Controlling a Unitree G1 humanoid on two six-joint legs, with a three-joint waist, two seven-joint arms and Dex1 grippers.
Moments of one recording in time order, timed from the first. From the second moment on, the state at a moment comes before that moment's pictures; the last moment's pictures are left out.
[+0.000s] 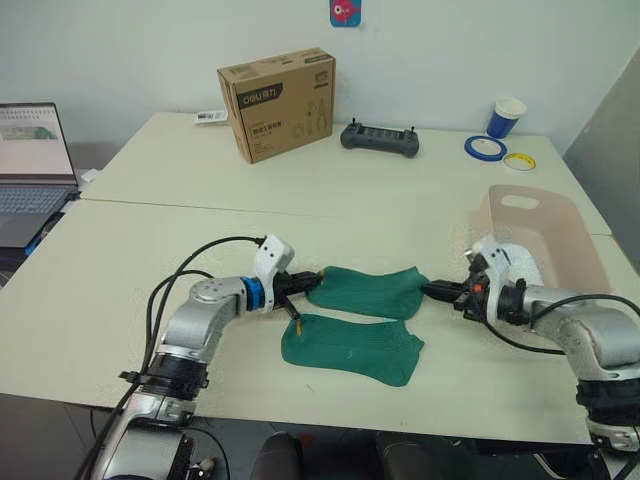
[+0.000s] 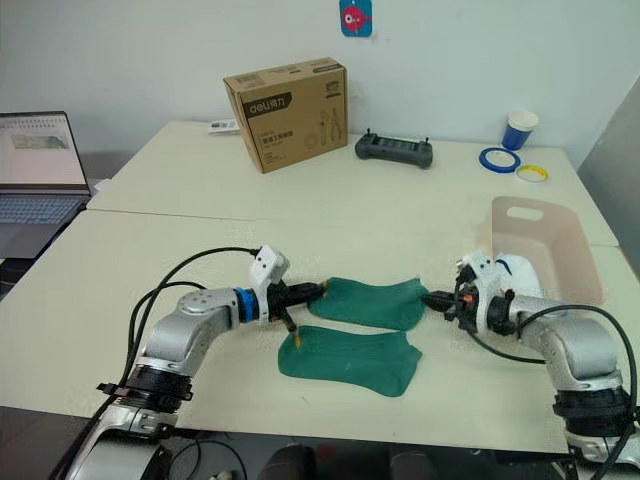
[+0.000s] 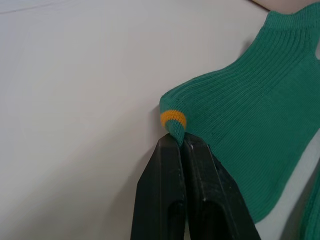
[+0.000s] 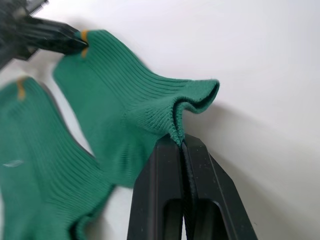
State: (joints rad) left arm -0.48 0.47 -0.07 0.12 -0.34 0.55 -0.89; right arm -0.37 -0.62 -0.11 -0.19 0.56 1.02 0.79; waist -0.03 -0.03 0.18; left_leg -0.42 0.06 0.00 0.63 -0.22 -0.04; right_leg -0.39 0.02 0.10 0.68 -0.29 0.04
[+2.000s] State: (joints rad) left arm -0.05 0.60 0.00 -0.34 -0.54 0.74 -0.77; right arm -0.16 -0.73 -0.09 -0.35 0.91 1.25 0.72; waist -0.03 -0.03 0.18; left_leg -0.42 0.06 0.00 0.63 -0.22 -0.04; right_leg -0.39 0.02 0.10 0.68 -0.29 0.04
